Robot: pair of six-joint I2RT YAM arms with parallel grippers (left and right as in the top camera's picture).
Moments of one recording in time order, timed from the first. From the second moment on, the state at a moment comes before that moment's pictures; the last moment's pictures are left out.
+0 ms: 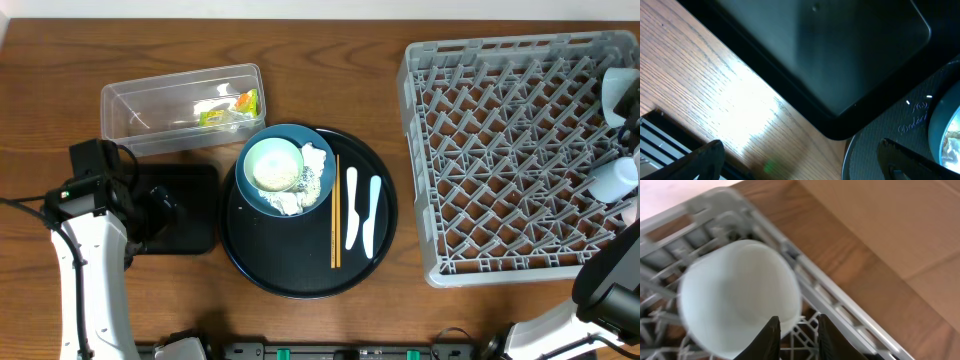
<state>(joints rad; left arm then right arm) 0.34 1.27 1.03 -1.20 -0.03 -0.46 -0.50 1.83 1.46 -0.33 0.28 0.07</state>
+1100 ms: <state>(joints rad) 0.34 1.27 1.03 -1.20 -0.03 -0.46 -0.49 1.77 1.46 -0.52 -0.19 -0.07</state>
